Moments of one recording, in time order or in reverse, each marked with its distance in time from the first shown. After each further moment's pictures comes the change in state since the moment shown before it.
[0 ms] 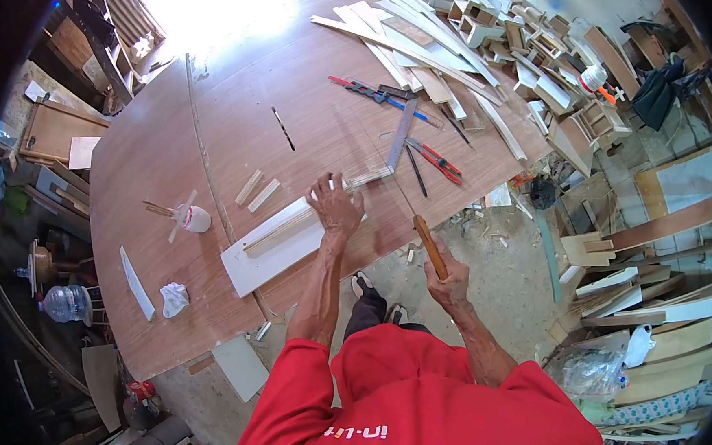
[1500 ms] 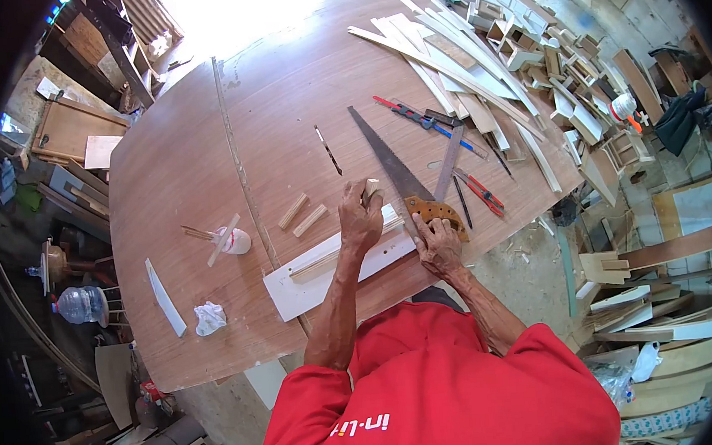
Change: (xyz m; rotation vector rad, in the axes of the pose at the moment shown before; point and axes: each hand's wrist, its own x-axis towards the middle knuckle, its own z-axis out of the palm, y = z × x) left_hand 0.079 -0.017 -0.083 -0.670 -0.084 -0.115; right_hand 0.105 0.015 0.119 -0.512 -0.298 -0.251
